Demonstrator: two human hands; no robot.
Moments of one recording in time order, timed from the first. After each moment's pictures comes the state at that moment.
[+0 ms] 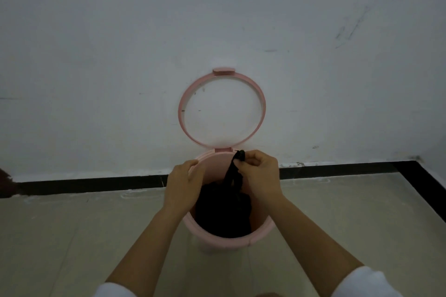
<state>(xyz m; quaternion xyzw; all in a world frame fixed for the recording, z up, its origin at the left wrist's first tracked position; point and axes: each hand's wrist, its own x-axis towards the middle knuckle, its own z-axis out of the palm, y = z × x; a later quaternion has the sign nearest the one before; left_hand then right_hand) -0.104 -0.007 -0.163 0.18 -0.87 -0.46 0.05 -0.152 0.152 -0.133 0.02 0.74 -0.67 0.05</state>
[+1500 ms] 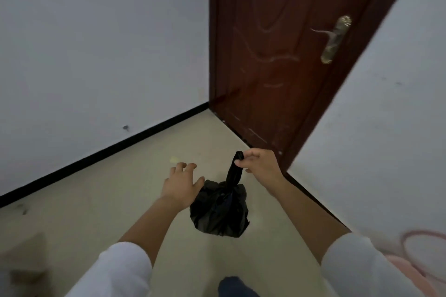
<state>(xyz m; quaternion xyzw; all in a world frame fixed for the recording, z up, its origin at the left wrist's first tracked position) 0.610 -0.367 0.351 0.58 -0.78 -0.24 0.03 0.405 -0.318 0.393 -0.39 0.71 -0.42 0.42</state>
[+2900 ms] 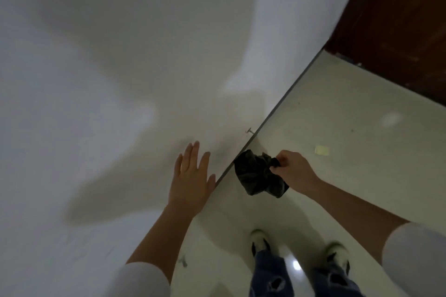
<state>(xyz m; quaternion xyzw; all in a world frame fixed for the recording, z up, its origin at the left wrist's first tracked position) 1.168 -1.136 0.161 0.43 -0.90 -0.04 -0.10 0.937 -1.046 0.134 -0.34 0.79 -0.22 0.45</state>
